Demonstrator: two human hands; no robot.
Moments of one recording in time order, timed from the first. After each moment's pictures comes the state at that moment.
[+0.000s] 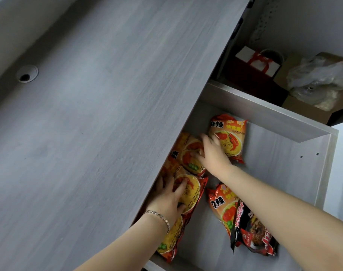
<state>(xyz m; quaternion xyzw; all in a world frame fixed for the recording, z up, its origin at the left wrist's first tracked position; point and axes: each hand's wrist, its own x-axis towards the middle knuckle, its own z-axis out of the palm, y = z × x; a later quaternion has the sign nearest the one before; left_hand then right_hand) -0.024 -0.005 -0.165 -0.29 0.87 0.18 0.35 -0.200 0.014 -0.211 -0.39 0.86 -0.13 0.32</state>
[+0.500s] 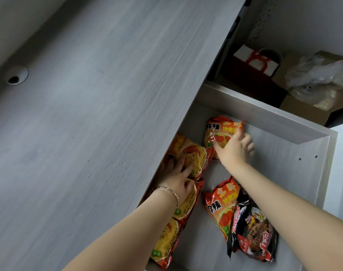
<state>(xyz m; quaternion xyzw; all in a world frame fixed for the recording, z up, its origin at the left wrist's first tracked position) -0.078 -0.031 -0.187 -0.27 0.89 0.19 0.31 -0.243 0.026 -0.212 -0.15 0.96 -0.12 0.21</state>
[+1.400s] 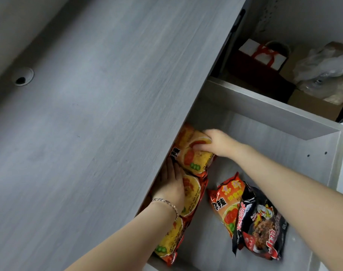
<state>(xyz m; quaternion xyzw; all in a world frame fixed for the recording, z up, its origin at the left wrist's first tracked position) -0.053 -0.010 -0.187 -0.36 0.90 0.04 0.23 -0.253 -0.006 -0.202 -0.43 0.78 -0.13 0.44</state>
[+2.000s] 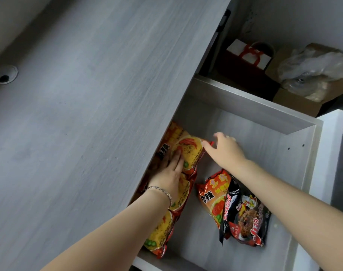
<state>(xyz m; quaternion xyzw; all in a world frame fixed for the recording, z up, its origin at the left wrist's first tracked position) -0.069 -0.021 -0.176 -0.27 0.90 0.14 0.32 -0.238 0.044 -0.185 -0.32 0.89 -0.06 0.32</state>
